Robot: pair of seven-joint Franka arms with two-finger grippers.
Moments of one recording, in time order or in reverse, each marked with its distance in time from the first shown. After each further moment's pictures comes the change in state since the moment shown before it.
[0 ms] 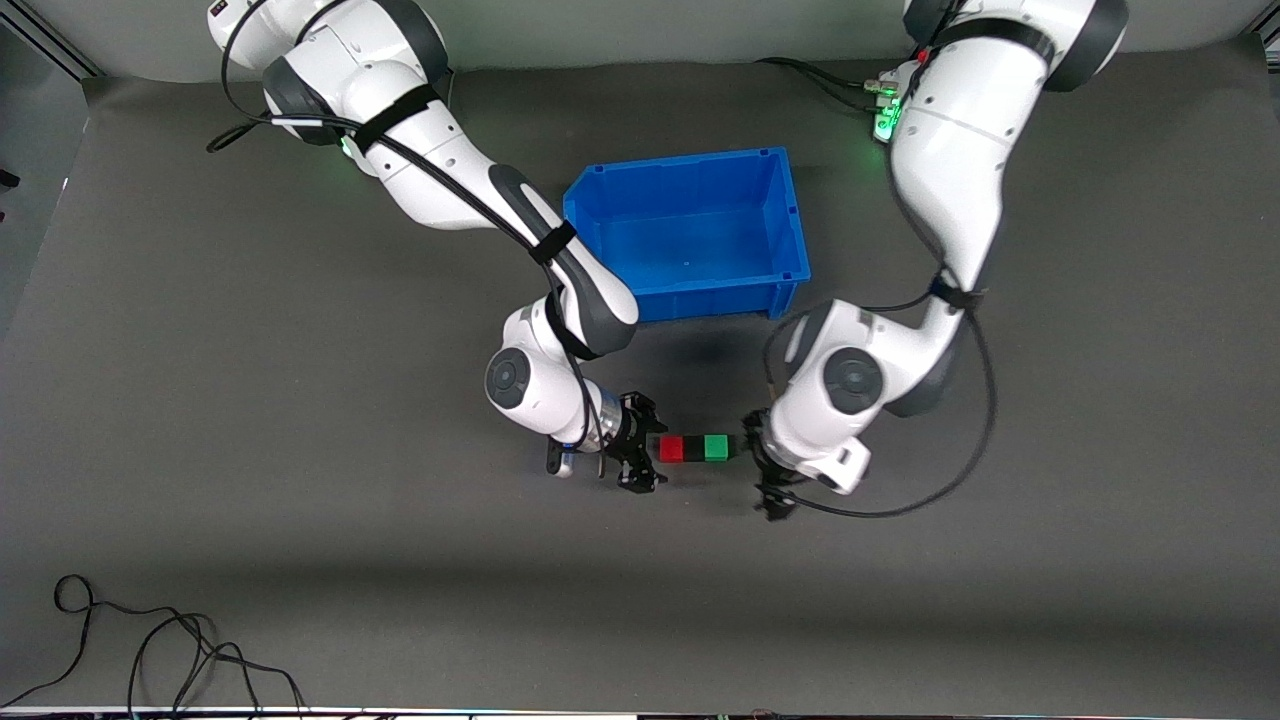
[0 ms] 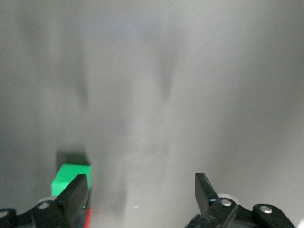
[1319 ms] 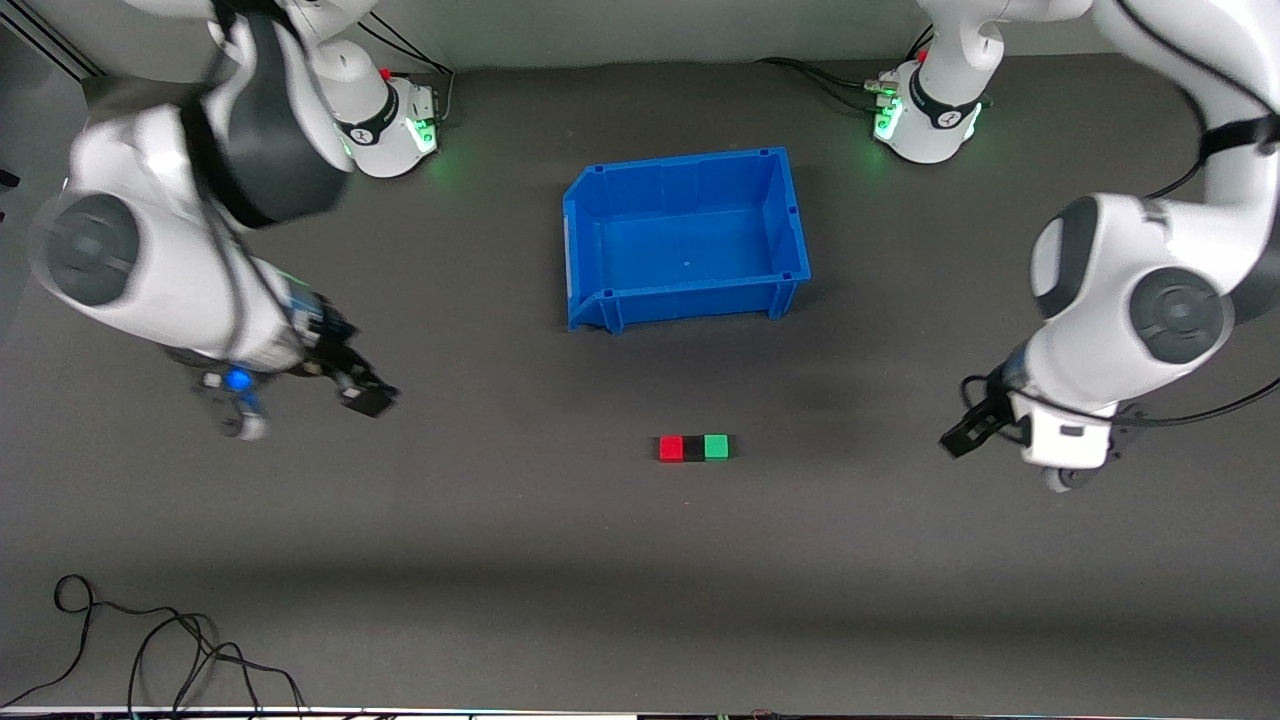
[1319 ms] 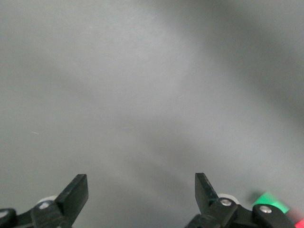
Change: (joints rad) left arm 0.274 -0.443 0.016 -0.203 0.115 -0.531 1.368; right arm -0.098 -0.663 -0.309 -0.122 -0.504 -0.955 -0.629
